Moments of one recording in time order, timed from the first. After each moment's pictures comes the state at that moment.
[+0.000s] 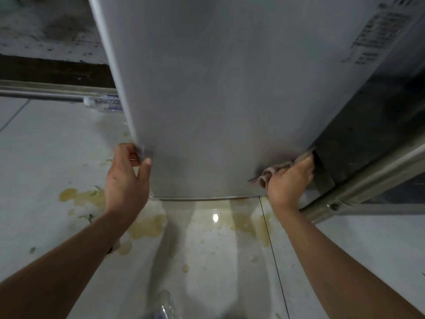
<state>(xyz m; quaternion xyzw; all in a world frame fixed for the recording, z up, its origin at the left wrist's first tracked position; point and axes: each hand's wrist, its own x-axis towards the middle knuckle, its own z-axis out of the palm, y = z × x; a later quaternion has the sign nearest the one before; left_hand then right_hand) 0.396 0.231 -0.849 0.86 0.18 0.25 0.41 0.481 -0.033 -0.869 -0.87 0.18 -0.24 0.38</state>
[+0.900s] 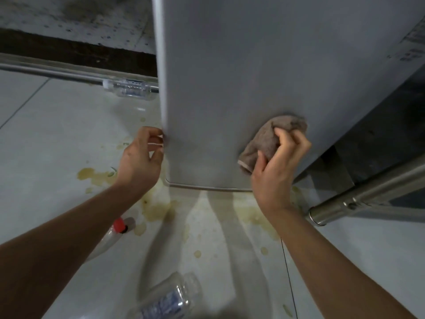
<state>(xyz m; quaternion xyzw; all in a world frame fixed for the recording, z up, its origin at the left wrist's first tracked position) 0.392 0.260 -0.850 0.87 0.13 0.19 0.43 0.441 0.032 -0.849 -0.84 -0.16 -0.40 0.33</state>
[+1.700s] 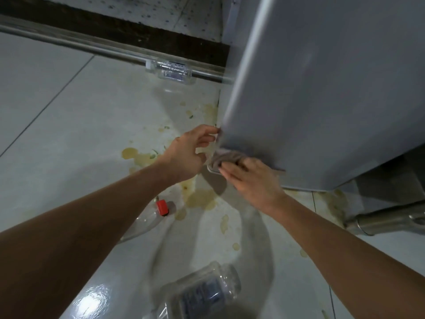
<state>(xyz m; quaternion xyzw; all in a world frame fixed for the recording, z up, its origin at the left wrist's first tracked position) 0.387 0.297 -0.868 0.85 0.05 0.01 0.52 0.443 0.102 -0.908 -0.78 -0.55 -0.30 -0.10</state>
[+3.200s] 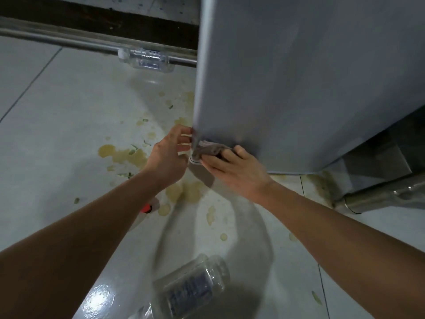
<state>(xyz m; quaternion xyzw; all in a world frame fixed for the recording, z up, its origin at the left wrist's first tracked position) 0.388 0.274 -0.892 0.85 0.12 0.02 0.51 0.450 0.089 -0.924 -0.75 -0.57 -0.28 -0.17</state>
